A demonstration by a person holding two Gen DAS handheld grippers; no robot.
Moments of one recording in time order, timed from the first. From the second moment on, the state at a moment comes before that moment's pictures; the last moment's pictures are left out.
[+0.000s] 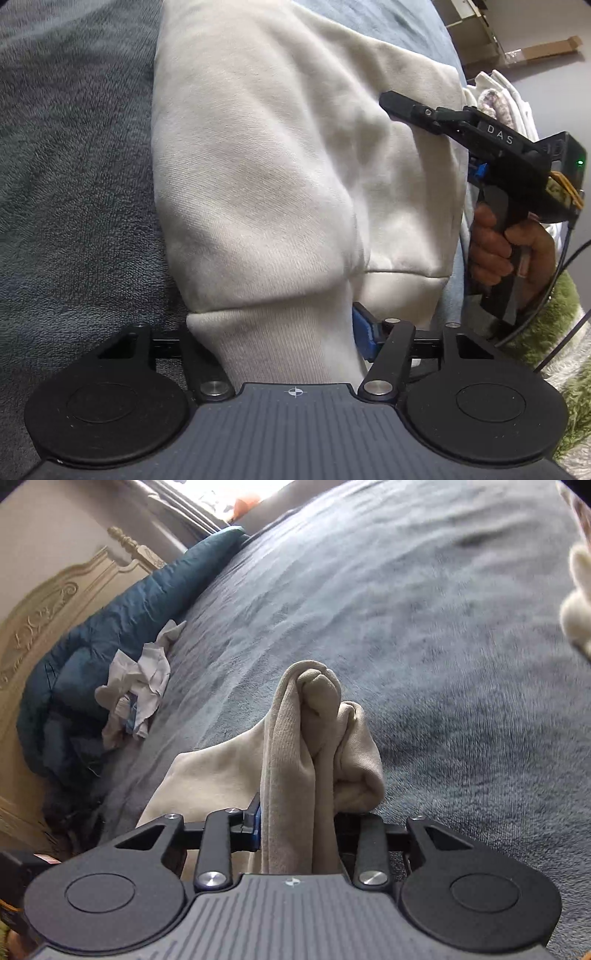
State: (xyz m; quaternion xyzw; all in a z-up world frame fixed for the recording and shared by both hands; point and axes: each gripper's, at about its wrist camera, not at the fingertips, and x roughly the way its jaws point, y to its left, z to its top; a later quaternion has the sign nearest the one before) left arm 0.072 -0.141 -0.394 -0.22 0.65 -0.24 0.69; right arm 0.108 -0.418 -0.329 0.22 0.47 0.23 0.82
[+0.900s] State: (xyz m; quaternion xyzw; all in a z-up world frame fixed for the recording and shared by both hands) left arm 0.015 -0.159 -0.263 -0.26 0.56 -0.29 0.73; right arm 0.042 -0.388 -0.141 0.12 0.38 0.19 0.90
